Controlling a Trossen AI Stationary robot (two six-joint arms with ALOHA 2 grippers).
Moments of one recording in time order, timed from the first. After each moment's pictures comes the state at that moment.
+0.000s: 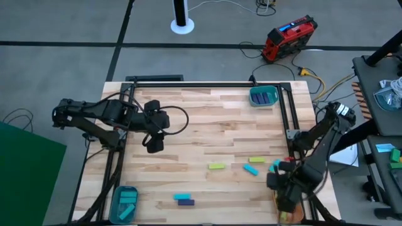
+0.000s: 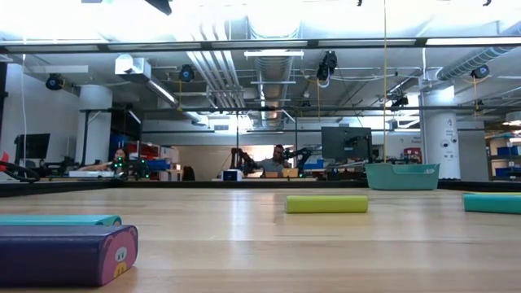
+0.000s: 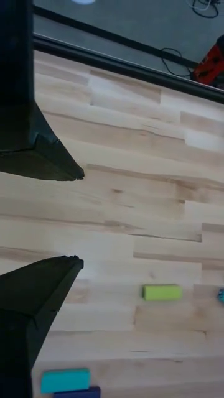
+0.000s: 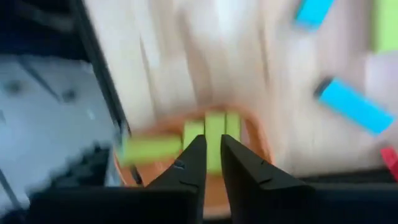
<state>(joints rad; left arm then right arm) -0.19 1.31 1.51 -1.21 -0.32 -0.20 0.91 1.46 1.20 -1.12 -0.09 1.16</state>
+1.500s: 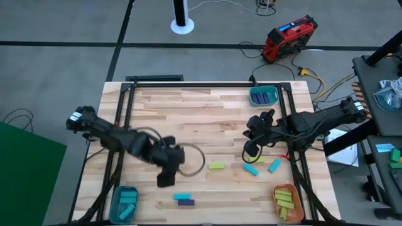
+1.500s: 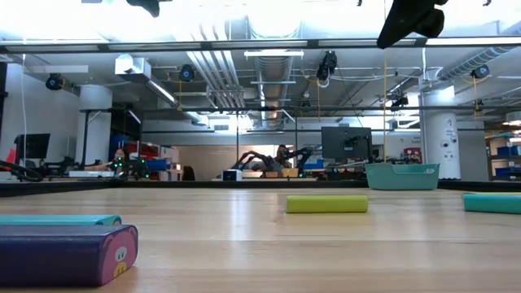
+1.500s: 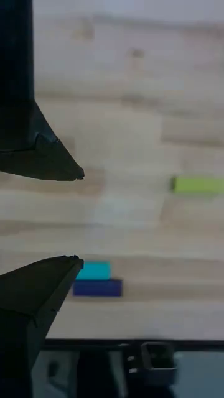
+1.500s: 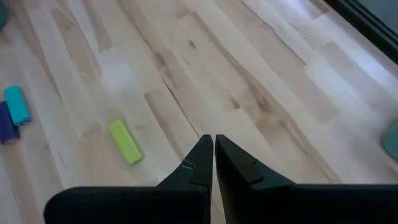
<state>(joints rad) -0.43 1.57 1.51 -1.08 -0.12 -0.48 0.28 1.21 1.15 -0.94 0.41 0.72</state>
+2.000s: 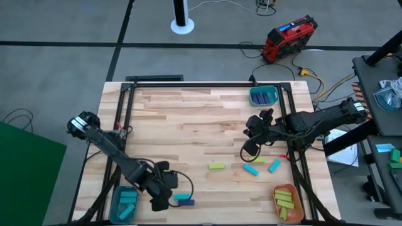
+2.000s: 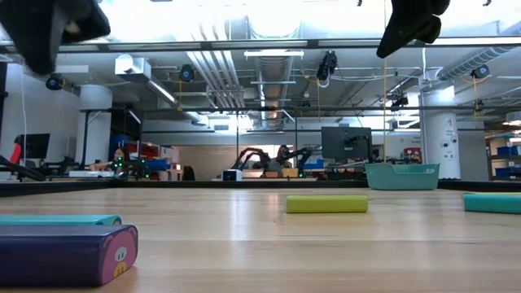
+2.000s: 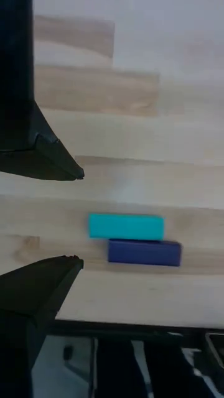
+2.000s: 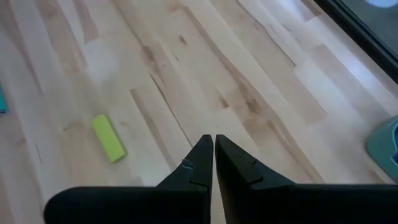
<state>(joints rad) -0.68 1.64 1.24 -0.79 -0.14 -0.75 0.25 1.21 1.12 -0.94 0.42 0.66</state>
